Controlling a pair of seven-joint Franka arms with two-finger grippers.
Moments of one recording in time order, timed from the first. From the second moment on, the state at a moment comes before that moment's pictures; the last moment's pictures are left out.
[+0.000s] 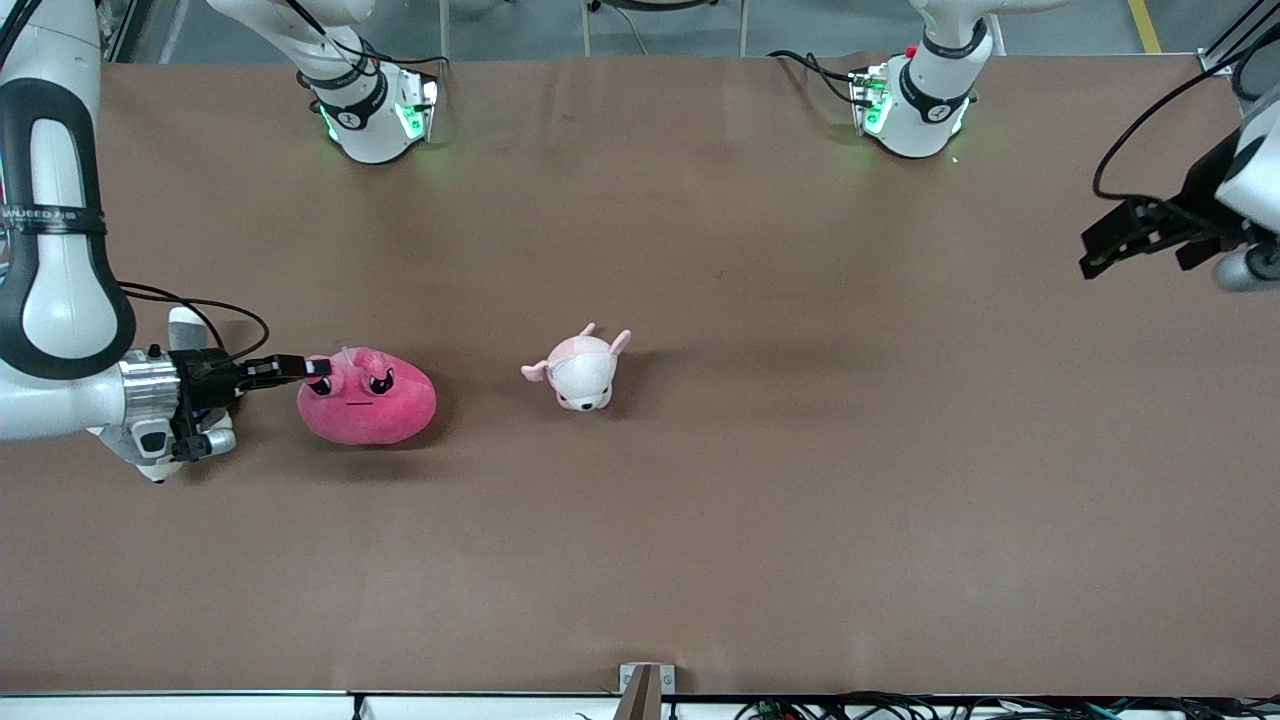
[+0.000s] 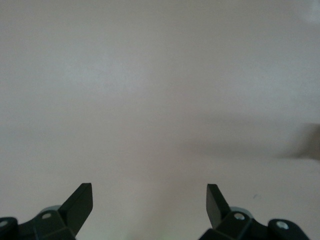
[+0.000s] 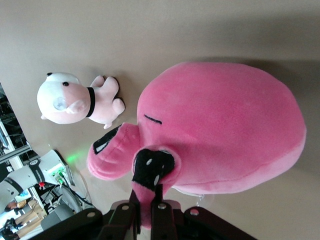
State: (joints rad) left arm 0.01 0.03 -0.11 -1.44 0.01 1.48 -0.18; right arm -0.10 0.48 -0.04 -1.59 0.60 1.54 -0.39
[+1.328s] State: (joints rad) left arm 0.01 -0.03 -0.11 -1.51 0.01 1.49 -0.17; right arm -0.11 0.53 -0.05 -1.43 0.55 1.47 -0.40
